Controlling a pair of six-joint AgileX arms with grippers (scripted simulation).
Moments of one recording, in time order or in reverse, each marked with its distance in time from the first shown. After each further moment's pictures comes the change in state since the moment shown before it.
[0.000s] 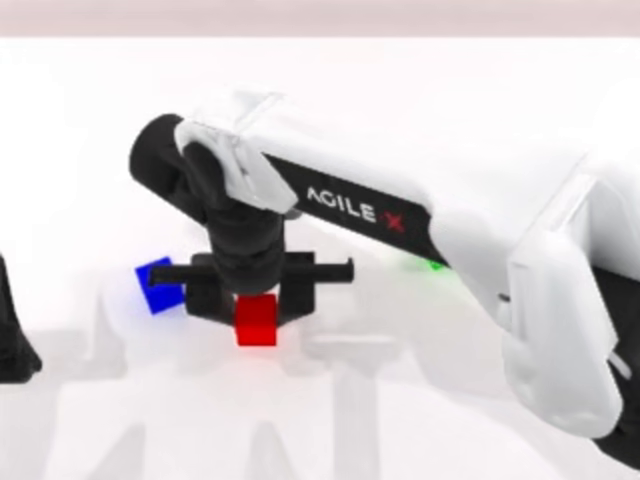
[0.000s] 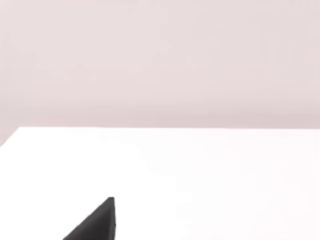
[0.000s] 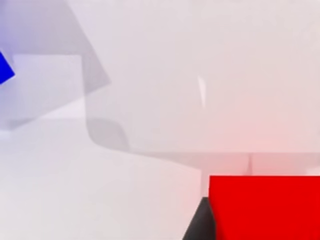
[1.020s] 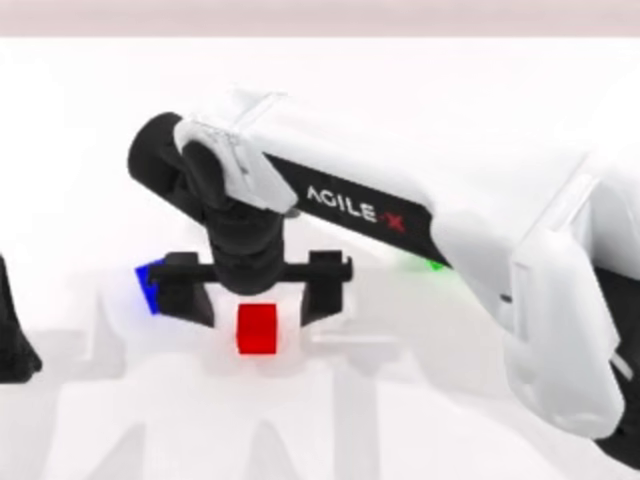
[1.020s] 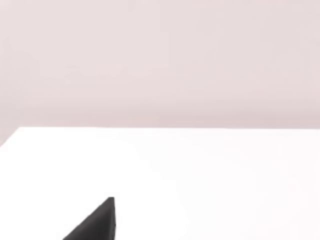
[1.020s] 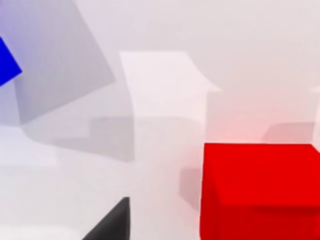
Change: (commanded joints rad) left arm 0.000 0.000 0.000 0.000 0.000 0.000; right arm 0.000 0.000 0.000 0.000 0.000 0.000
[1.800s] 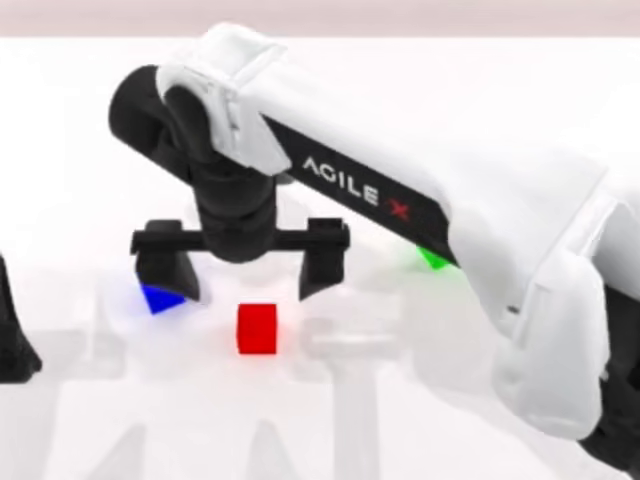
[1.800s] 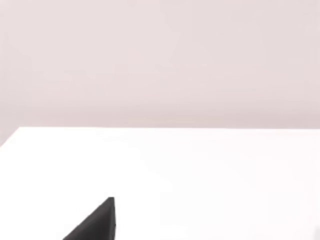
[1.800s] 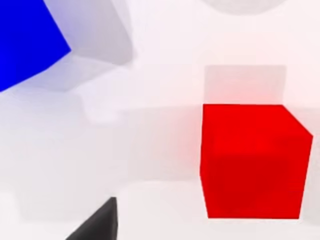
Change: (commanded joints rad) left arm 0.000 0.000 0.000 0.000 0.000 0.000; right arm 0.004 0.054 0.278 -0.222 0.000 0.007
